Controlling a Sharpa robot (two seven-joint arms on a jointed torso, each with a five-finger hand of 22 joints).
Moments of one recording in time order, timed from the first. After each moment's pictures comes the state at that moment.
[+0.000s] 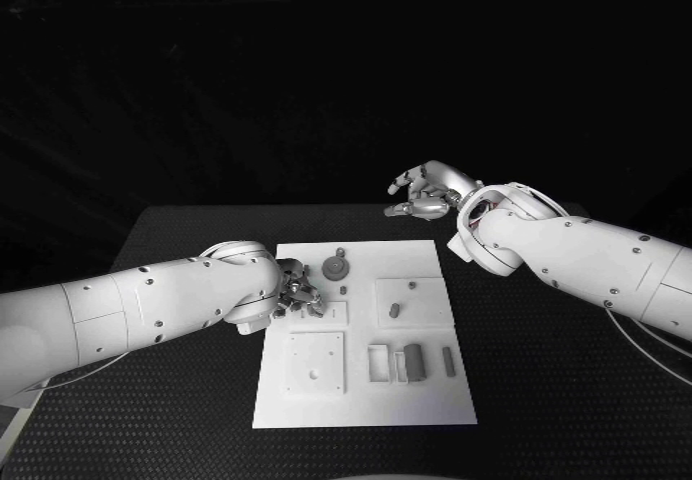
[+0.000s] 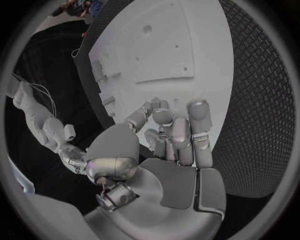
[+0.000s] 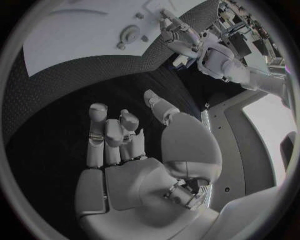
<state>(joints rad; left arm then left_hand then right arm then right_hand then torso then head) 1.30 -0.60 -0.24 1.33 -0.99 0.03 -0.57 0.82 0.07 0.55 -0.21 0.05 1.03 0.00 0.40 0.63 1.31 -0.12 1.01 0.86 1.25 -0.20 1.45 0.87 0.05 1.33 -0.24 0.76 1.25 1.25 -0.66 0.04 1.29 -1.18 -0.36 -0.07 1.02 -0.16 0.58 -0.21 0.05 0.79 0.17 0.18 0.54 1.12 0.06 1.20 1.06 1.13 -0.05 1.56 0.86 0.22 1.13 -0.02 0.91 1.31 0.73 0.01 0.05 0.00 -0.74</state>
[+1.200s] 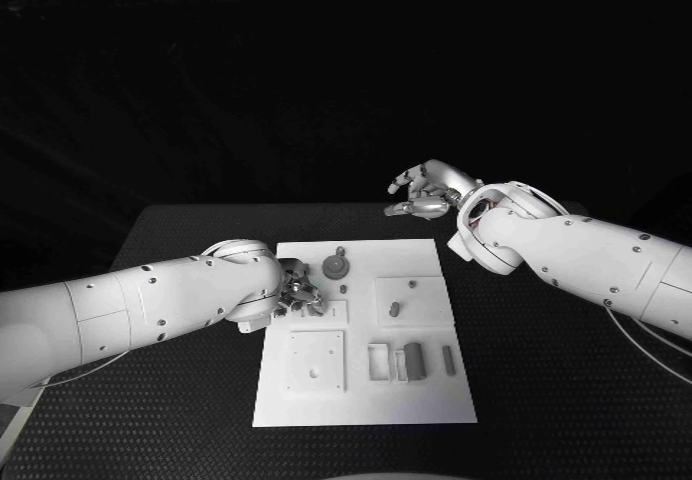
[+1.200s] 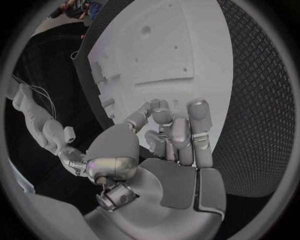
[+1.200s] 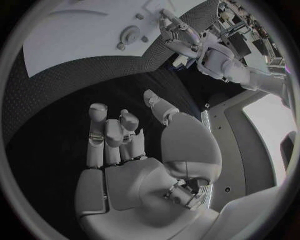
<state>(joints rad) 1.30 -0.59 -0.24 1.32 -1.00 0.04 -0.57 0.82 0.07 0.54 -0.20 0.05 1.03 0.00 0.41 0.68 1.31 -0.11 1.00 0.85 1.25 -0.20 1.45 0.87 0.05 1.33 -0.24 0.76 1.25 1.25 -0.66 0.04 1.28 -1.18 -0.35 -0.07 1.02 -0.16 0.58 -0.21 0.05 0.79 0.17 0.18 0.54 1.11 0.06 1.20 1.06 1.13 -0.05 1.56 0.86 0.22 1.13 -0.02 0.91 1.31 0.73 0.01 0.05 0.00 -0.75</state>
